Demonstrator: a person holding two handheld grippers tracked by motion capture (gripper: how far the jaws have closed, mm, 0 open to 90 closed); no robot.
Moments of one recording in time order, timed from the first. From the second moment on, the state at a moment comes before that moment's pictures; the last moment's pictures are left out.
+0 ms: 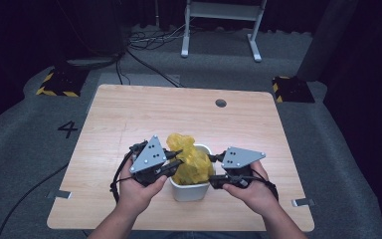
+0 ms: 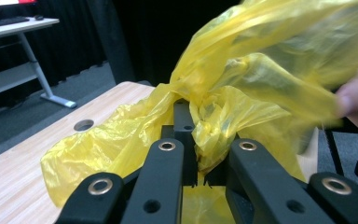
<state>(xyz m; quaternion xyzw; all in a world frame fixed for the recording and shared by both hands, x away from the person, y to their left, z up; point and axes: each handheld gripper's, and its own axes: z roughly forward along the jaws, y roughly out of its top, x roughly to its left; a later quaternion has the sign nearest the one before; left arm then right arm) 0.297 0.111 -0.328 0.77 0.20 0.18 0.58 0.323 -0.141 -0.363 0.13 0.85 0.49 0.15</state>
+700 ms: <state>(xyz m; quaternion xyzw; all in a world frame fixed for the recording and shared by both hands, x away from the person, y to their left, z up) 0.278 0.159 -0.340 0.77 0.25 0.23 0.54 0.320 -0.152 -0.319 0.11 0.84 0.51 0.18</state>
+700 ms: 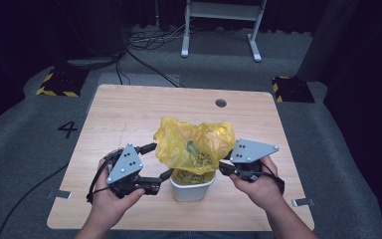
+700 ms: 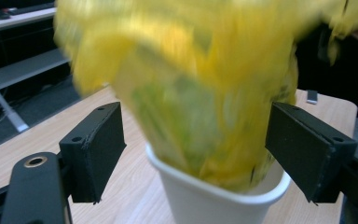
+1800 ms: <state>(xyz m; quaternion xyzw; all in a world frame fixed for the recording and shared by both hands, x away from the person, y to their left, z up) 0.270 0.206 -0.389 0.77 0.31 0.23 0.50 0.325 -0.212 -0.264 0.13 0.80 0.51 0.27</state>
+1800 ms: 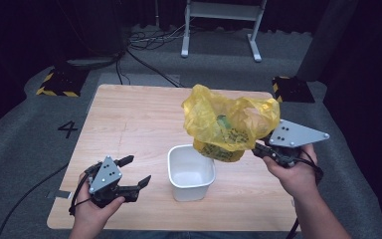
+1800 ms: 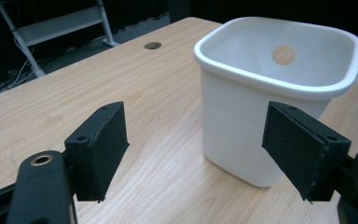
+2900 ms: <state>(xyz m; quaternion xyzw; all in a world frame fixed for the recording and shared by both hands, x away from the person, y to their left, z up) 0.283 0.246 -0.455 0.78 0.39 0.26 0.41 0.360 -0.273 -0.333 0.24 0.81 0.45 0.28</state>
